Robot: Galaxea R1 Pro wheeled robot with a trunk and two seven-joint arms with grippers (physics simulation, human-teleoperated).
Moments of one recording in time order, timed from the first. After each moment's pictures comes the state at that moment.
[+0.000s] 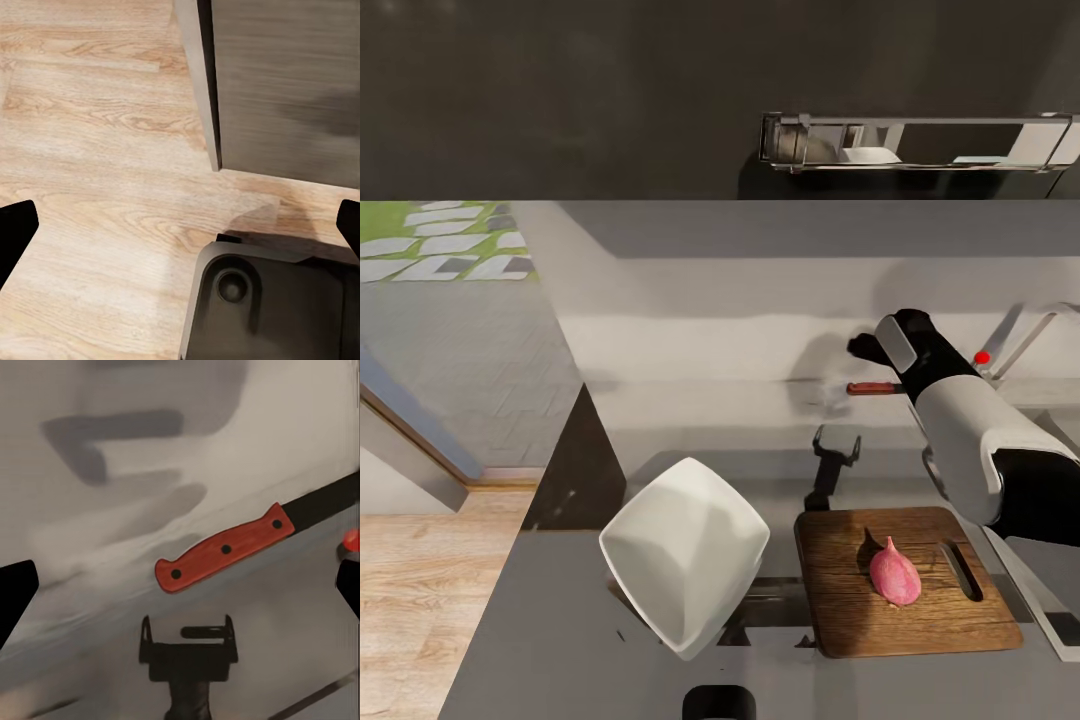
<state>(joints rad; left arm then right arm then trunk) 0.30 0.01 -0.10 -0.85 0.13 -0.46 0.29 -1.44 -0.08 -0.04 -0.44 -0.35 0.68 -0.44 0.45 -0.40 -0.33</state>
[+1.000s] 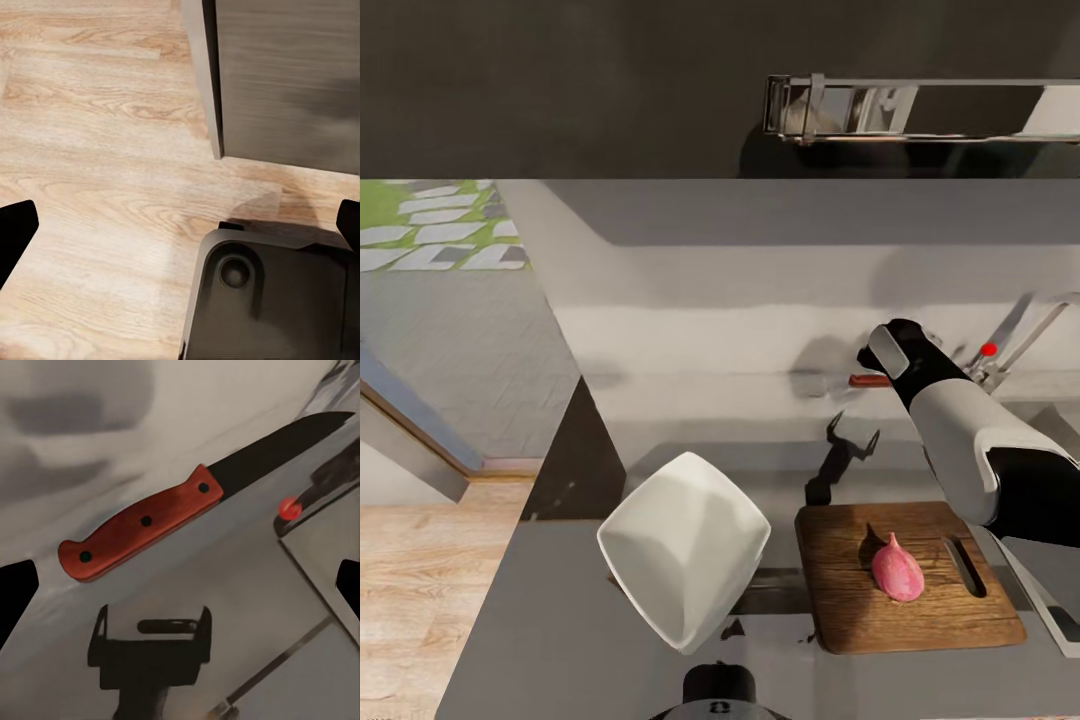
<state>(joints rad) 0.30 0.01 -0.10 -0.85 0.13 -0.46 0.29 -1.44 -0.07 -0.04 -0.37 -0.36 0.60 -0.62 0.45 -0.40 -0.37</state>
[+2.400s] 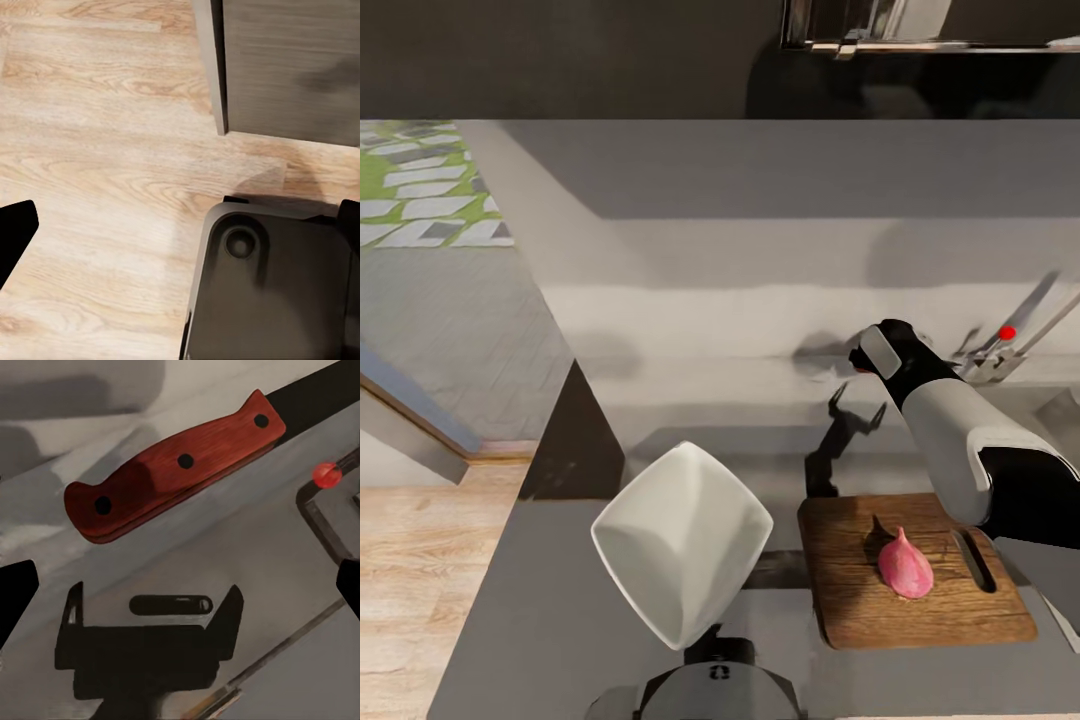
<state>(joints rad) 0.30 0.01 -0.10 -0.85 0.13 -0.46 0.29 -1.44 -0.04 -0.04 -0.37 -0.36 0.60 -0.62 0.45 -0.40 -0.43</state>
